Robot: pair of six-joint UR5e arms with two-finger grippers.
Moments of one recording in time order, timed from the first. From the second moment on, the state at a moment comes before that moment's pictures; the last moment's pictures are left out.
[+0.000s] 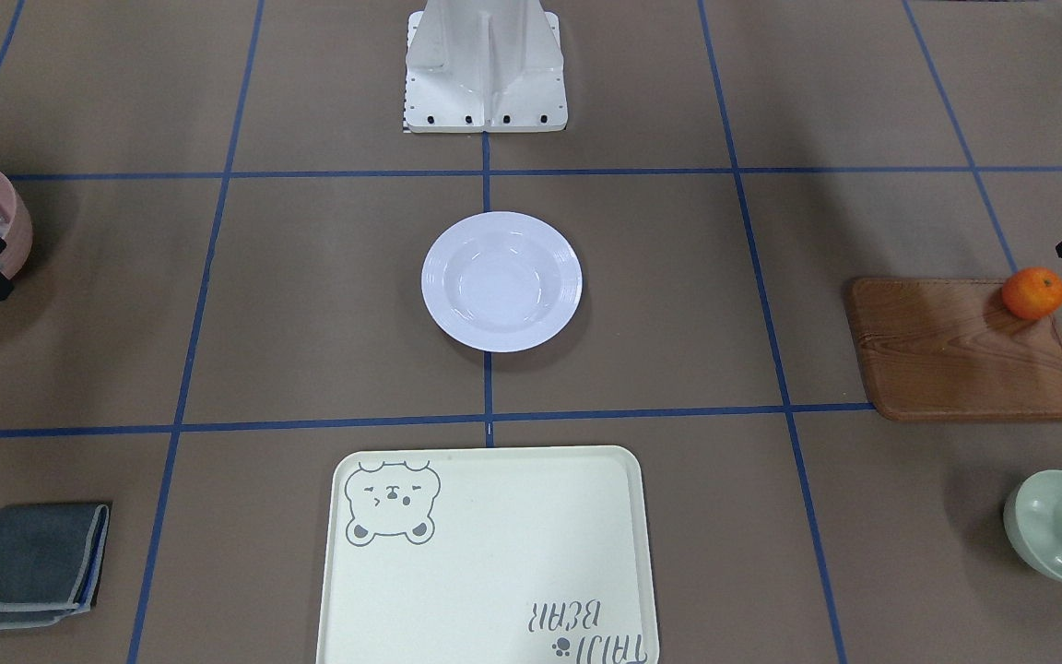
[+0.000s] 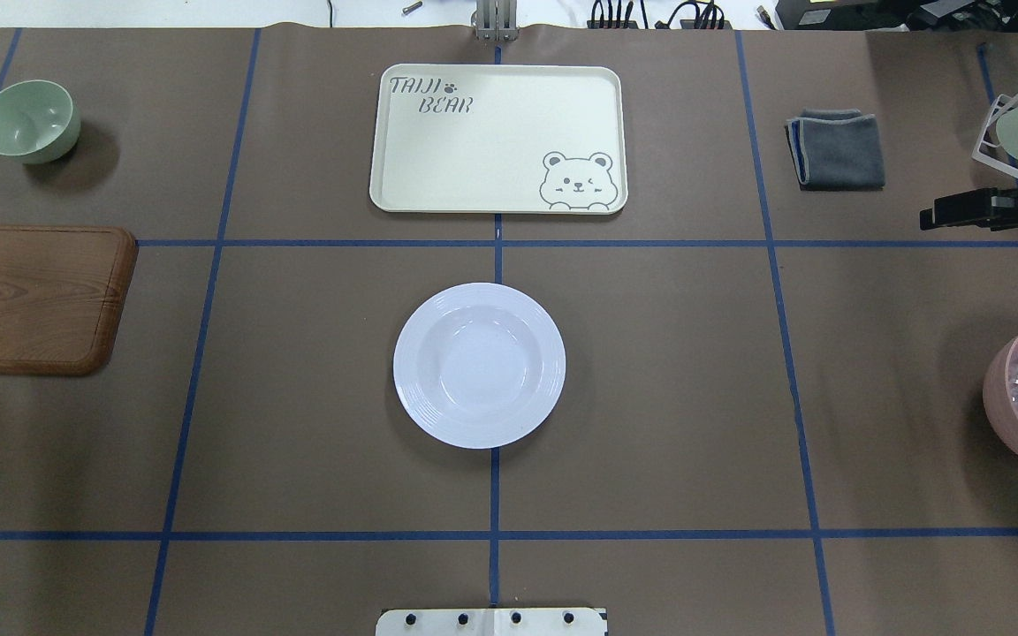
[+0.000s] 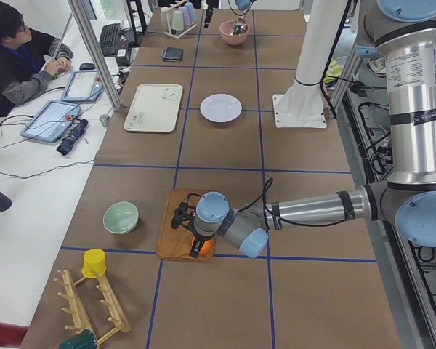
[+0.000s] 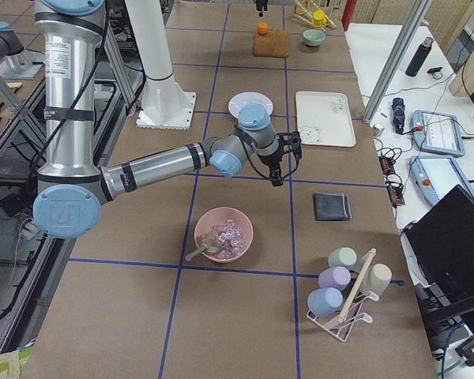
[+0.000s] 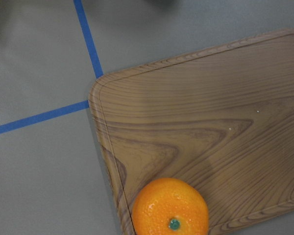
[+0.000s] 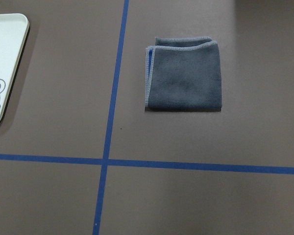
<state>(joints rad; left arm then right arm) -1.33 -1.40 -1.49 -2.36 -2.34 -0.22 1.10 -1.63 1.92 -1.02 2.11 0.83</state>
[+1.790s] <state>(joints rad) -1.18 -1.46 -1.36 -2.47 -2.25 -0.29 1.06 -1.64 1.91 -1.01 2.09 0.82</state>
